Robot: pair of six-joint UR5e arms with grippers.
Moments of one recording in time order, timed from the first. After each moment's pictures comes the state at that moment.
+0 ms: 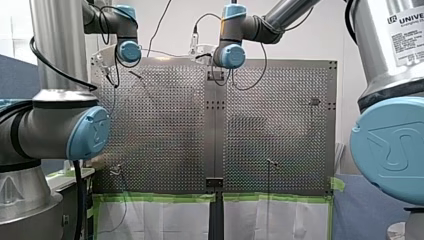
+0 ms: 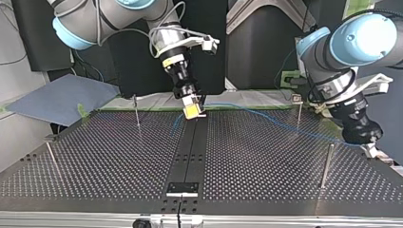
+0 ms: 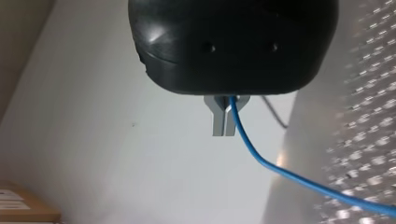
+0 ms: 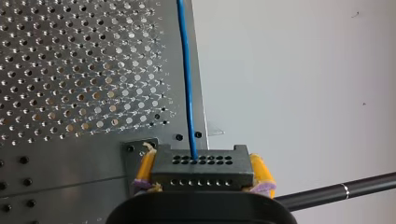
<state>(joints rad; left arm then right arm) 0.01 -1.42 -1.81 -2.72 -2.06 -1.94 2.42 -1.32 1.51 -0.46 1.64 1.61</state>
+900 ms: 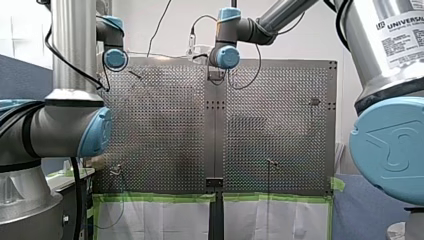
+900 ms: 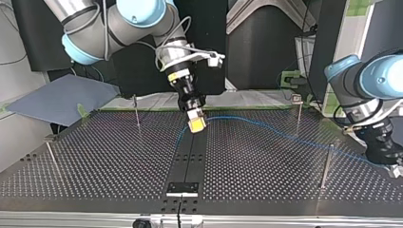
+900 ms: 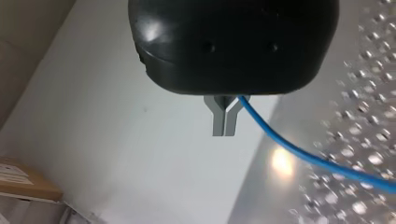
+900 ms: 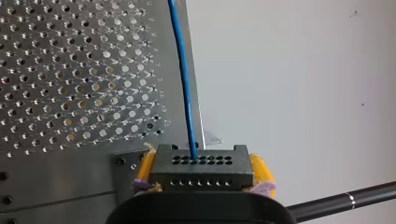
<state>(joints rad) 0.21 -1.53 -1.74 -2.69 -1.84 -2.08 2.42 -1.25 1.40 -0.44 1.64 1.61</state>
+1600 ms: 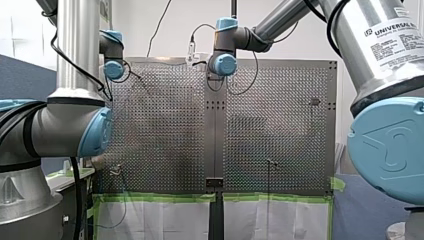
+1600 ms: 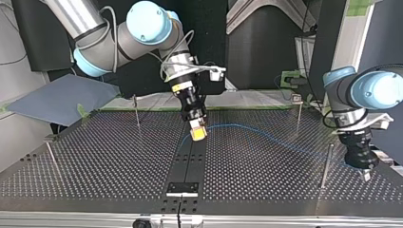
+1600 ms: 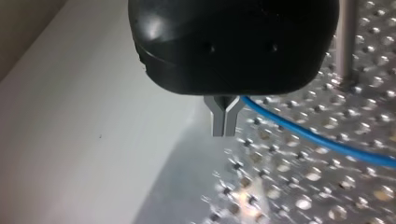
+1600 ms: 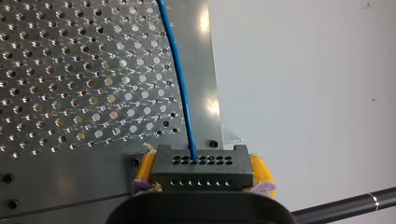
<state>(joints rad) 0.22 -1.63 -1.74 -2.62 -1.66 -2.07 2.40 -1.17 1.34 -0.45 1.65 1.61</state>
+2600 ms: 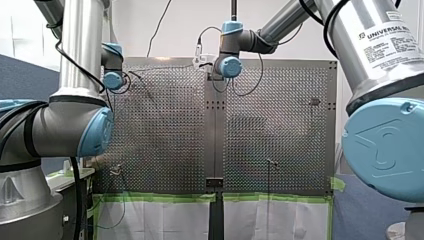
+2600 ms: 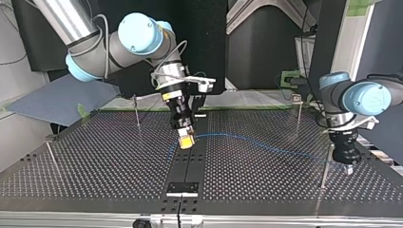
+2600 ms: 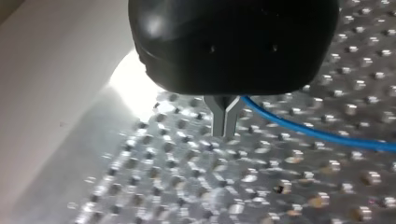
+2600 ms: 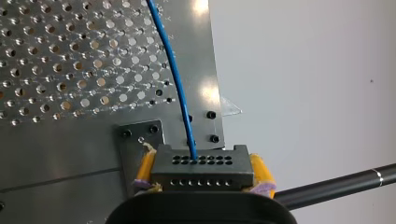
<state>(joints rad) 0.23 -1.73 -1.74 -2.60 -1.59 -2.07 2.35 -1.16 1.33 -0.47 1.64 1.62</state>
